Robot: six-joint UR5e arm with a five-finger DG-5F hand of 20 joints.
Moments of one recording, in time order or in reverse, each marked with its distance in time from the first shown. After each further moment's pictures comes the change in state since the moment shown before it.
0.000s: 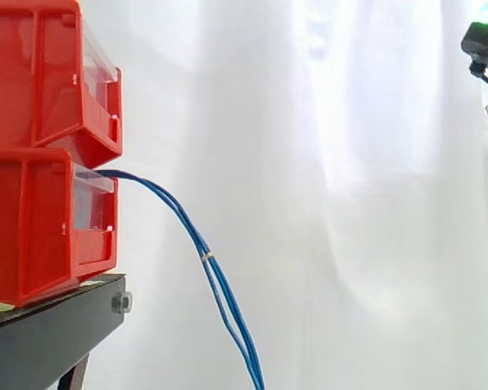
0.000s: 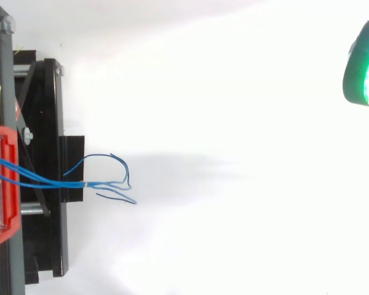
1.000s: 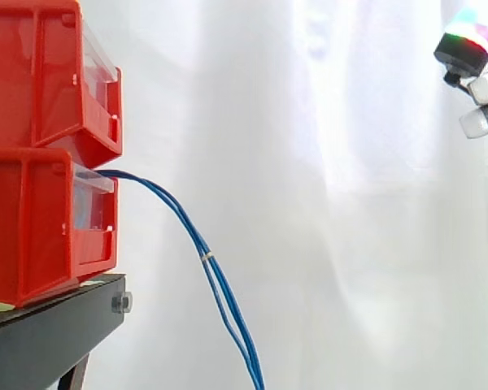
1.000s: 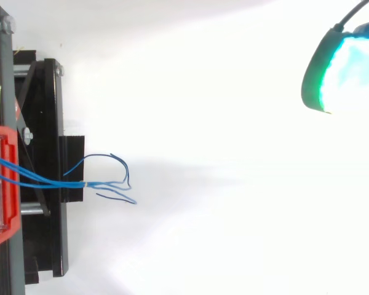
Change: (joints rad) arm 0.054 -0.029 0.000 0.037 0.111 -0.019
